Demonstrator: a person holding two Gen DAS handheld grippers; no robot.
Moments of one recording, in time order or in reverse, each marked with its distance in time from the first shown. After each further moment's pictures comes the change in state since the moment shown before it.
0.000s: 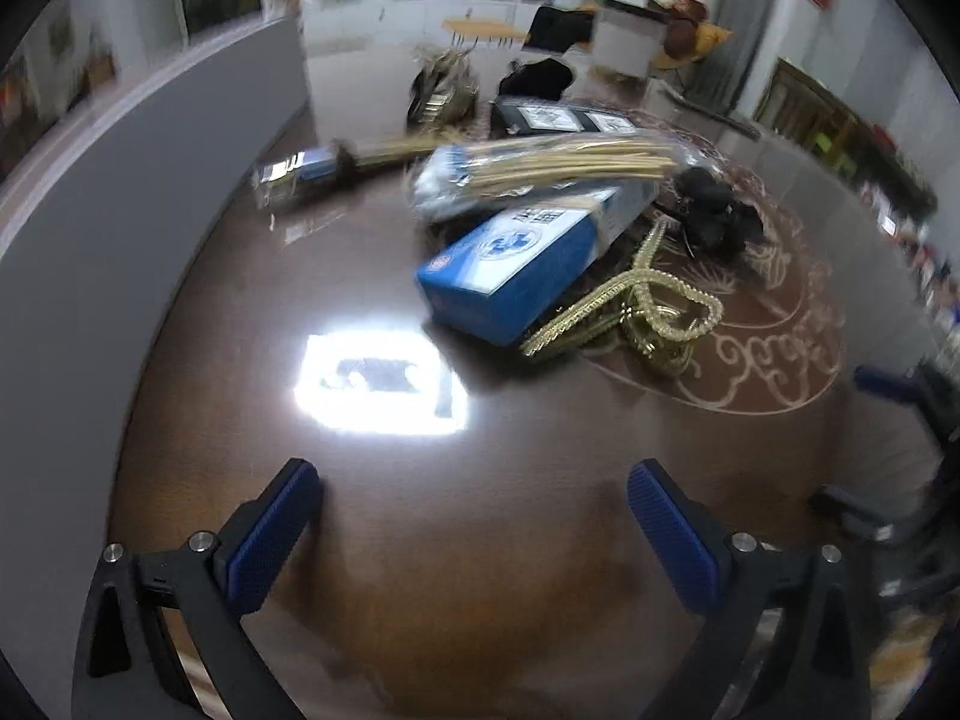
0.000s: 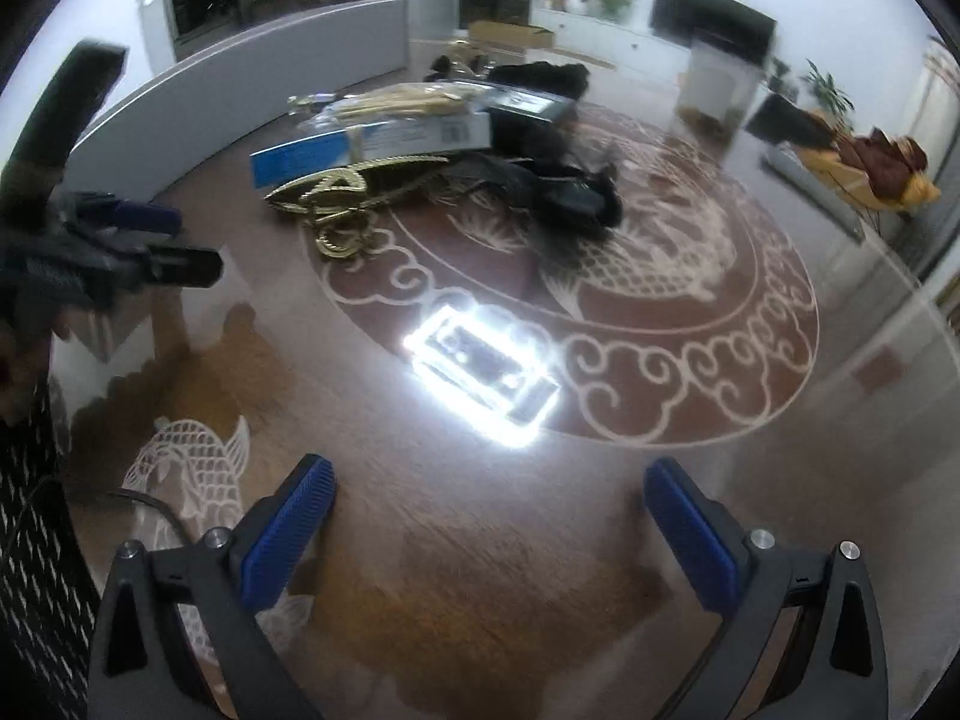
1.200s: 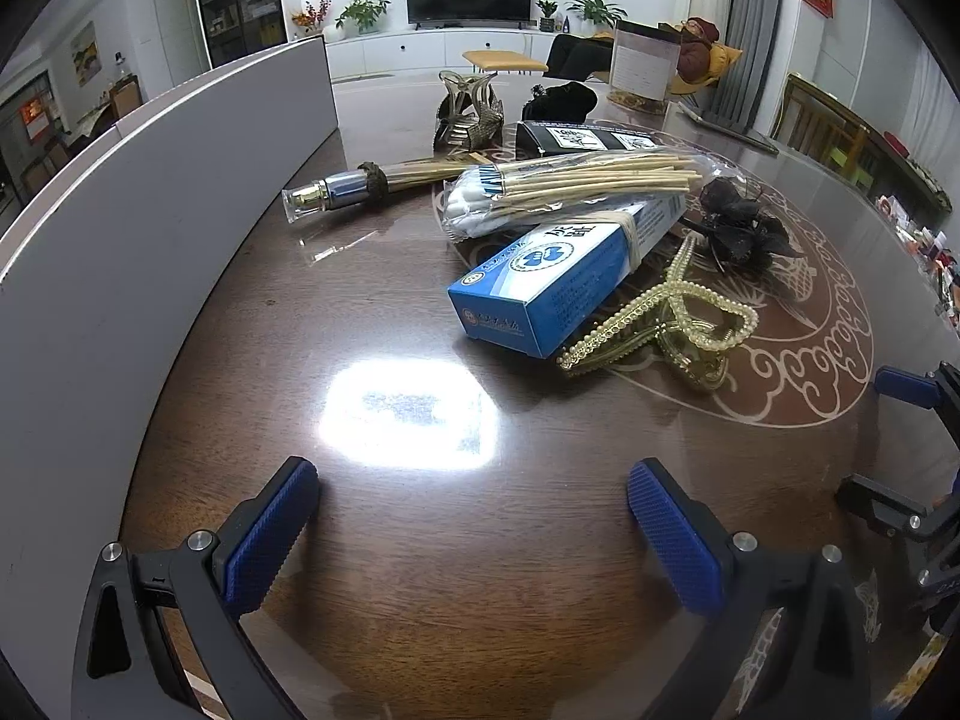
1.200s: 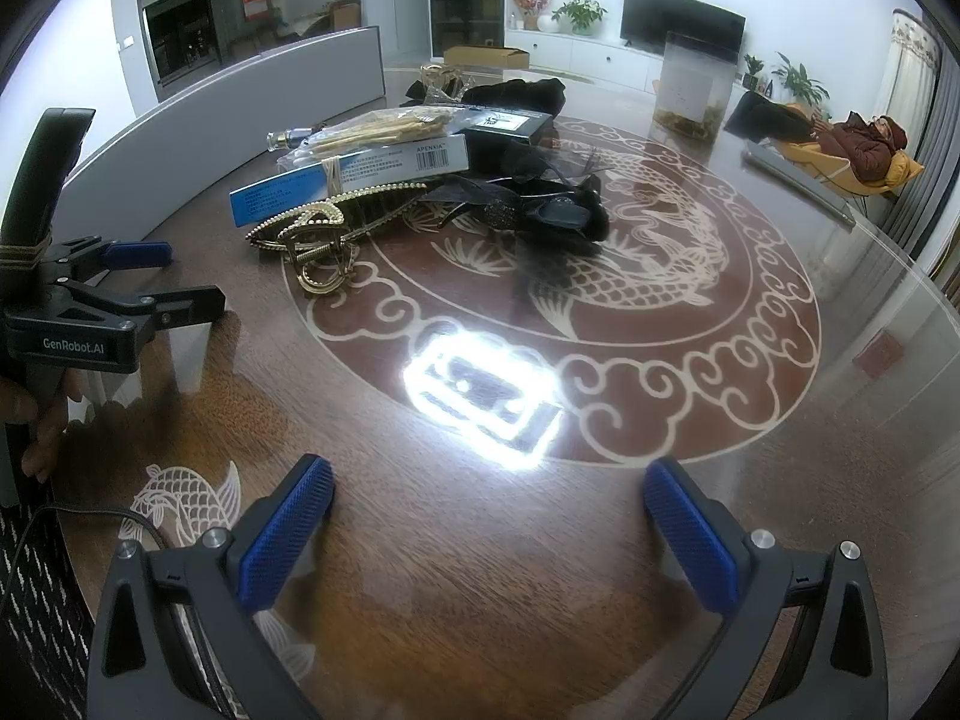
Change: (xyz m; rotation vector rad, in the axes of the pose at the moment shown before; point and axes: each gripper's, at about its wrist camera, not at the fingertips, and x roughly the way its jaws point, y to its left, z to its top) left arm 0.006 0.011 -0.005 -0.038 -0.077 0.052; right arm 0.009 0.003 0.012 0.035 -0.049 -0.015
